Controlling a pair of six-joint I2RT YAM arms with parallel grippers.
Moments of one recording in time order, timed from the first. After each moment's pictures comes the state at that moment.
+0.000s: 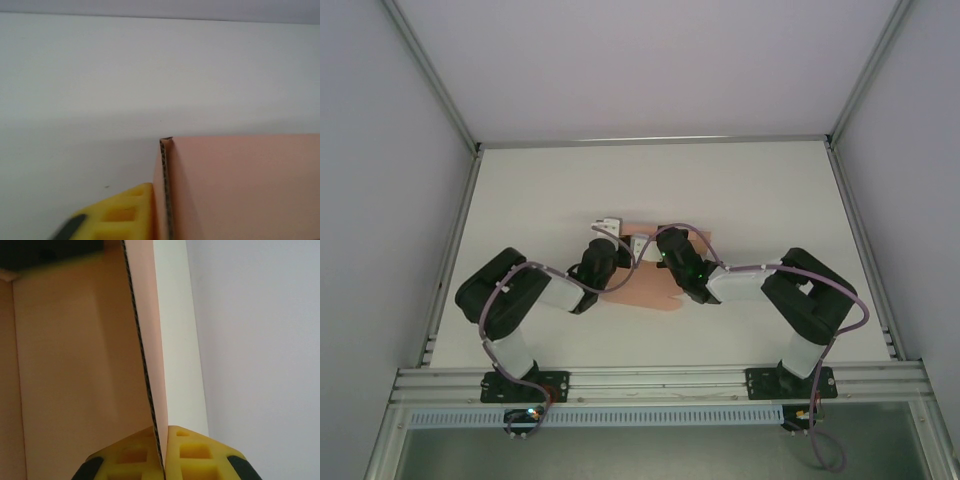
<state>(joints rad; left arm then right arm) -0.74 1.76 0.53 0.88 -0.32 -0.31 0.80 1.73 0.77 0.50 0.52 -1.07</state>
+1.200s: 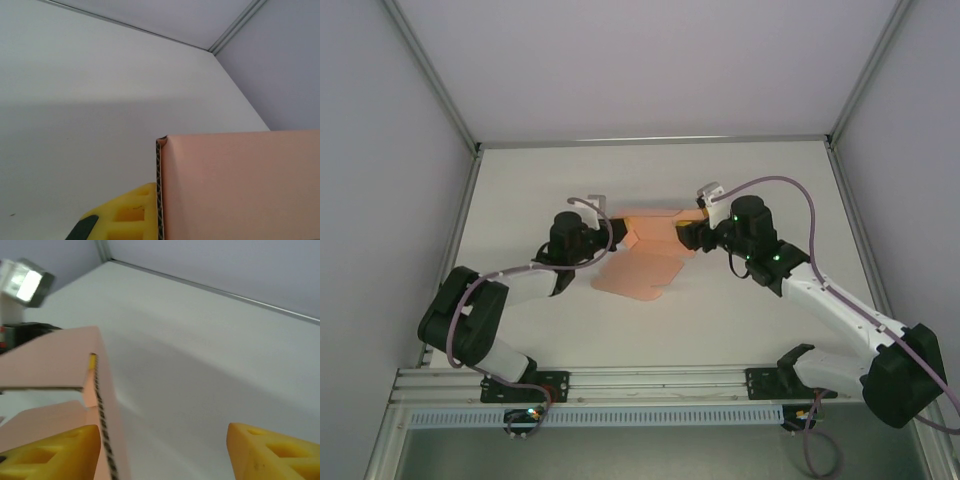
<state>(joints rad) -0.51 1.52 0.61 0.64 0.35 -0.58 0.49 1.15 0.81 -0.07 -0.17 0.03</state>
